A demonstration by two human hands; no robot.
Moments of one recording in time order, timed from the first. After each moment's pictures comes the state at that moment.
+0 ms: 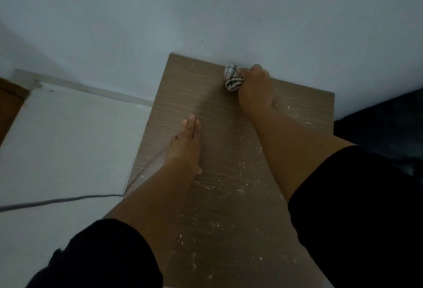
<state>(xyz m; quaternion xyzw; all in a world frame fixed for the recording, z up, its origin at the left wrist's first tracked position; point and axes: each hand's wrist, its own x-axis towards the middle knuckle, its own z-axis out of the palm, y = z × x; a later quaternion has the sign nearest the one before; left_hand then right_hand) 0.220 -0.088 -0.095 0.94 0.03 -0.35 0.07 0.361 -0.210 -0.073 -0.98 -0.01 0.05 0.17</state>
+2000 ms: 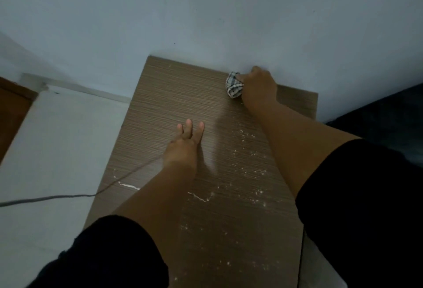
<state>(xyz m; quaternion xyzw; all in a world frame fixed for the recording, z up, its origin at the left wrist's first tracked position) 0.244 -0.153 -0.097 0.94 0.10 -0.33 0.07 0.400 -0.280 -0.081 -0.97 0.00 0.12 0.20</state>
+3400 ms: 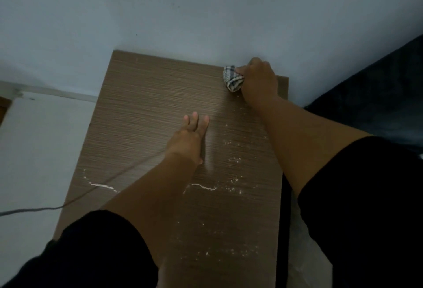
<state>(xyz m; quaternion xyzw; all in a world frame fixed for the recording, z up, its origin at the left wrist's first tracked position) 0.258 -0.215 -0.089 0.93 0.02 -0.36 0.08 0.393 -0.356 -0.087 -0.98 -0.04 0.09 0.17</state>
